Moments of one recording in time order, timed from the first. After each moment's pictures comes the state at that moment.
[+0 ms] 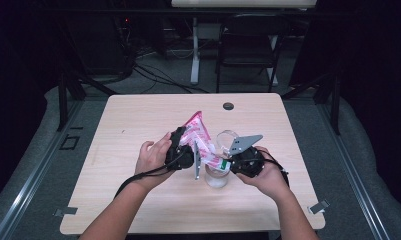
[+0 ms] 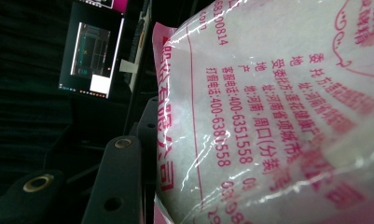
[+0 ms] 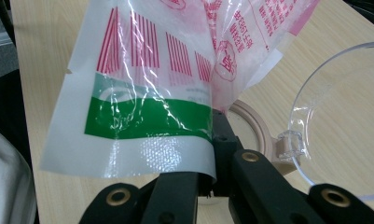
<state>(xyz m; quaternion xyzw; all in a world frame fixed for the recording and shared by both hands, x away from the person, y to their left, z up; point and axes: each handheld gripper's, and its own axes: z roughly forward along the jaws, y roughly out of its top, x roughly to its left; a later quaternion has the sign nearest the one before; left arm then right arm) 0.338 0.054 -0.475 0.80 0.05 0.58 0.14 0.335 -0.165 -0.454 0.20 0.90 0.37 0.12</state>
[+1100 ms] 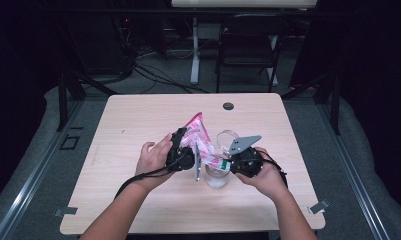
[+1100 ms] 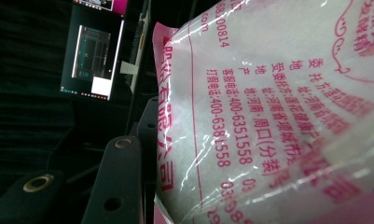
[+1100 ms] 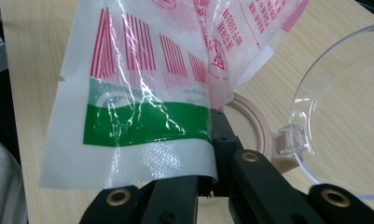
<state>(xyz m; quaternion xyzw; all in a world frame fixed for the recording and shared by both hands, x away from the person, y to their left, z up) 0.338 0.052 -0.480 0.80 0.04 0.59 0.13 0.339 -0.165 -0.464 0.21 0.90 0.37 0.12</state>
